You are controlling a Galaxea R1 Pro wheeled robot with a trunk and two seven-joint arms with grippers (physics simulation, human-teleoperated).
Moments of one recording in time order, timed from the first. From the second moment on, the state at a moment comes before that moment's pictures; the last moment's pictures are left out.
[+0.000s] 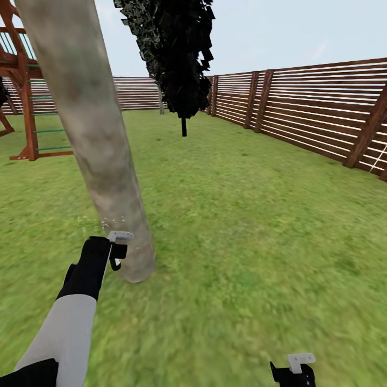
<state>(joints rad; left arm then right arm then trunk) -0.82 -0.05 0.27 -1.01 -0.54 0.88 -0.26 -0.46 -0.12 -0.35 -0.05 0.41 -0.39 0.00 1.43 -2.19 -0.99</state>
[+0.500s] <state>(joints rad) -0.76 -0.01 0.28 -1.00 -0.55 0.88 -0.25 -0.46 -0.12 -0.35 -0.05 0.40 -0.39 0.00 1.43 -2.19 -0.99</state>
